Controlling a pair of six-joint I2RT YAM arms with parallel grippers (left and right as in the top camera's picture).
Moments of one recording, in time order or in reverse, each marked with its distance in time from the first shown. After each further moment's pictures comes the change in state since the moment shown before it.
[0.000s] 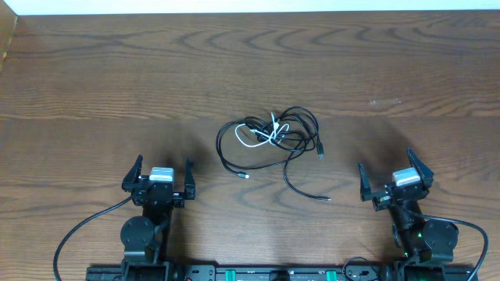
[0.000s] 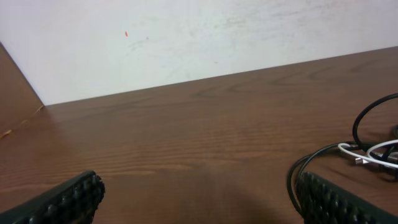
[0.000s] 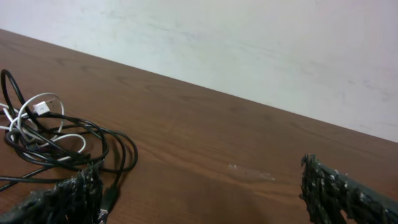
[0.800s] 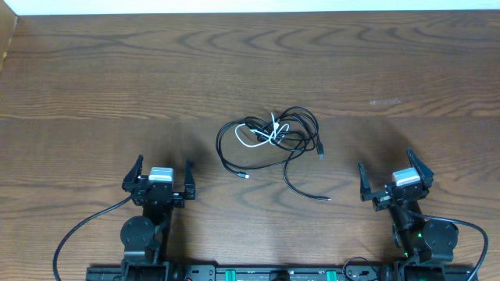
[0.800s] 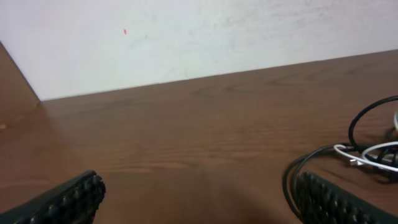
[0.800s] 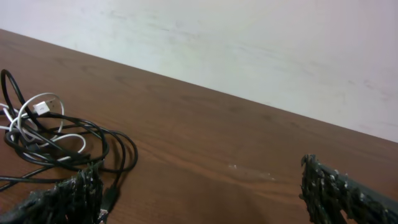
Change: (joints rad) left arm 0.000 0.000 0.006 -0.016 0.004 -0.028; right arm 0.000 0.000 0.000 0.000 0.000 0.000
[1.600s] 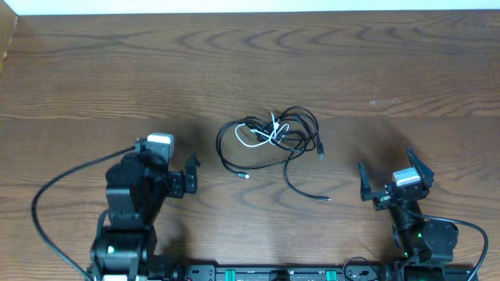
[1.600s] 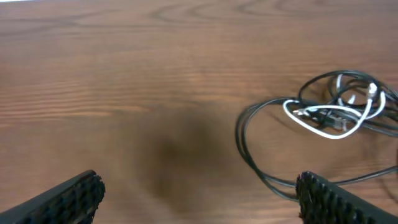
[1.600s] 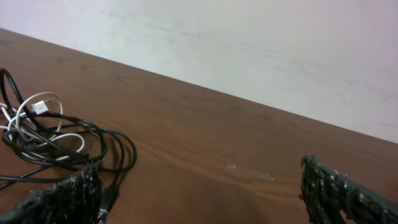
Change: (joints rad) left arm 0.000 0.620 0.556 -0.422 0.128 -0.078; right arm 0.000 0.000 0.000 0.000 0.002 0.000
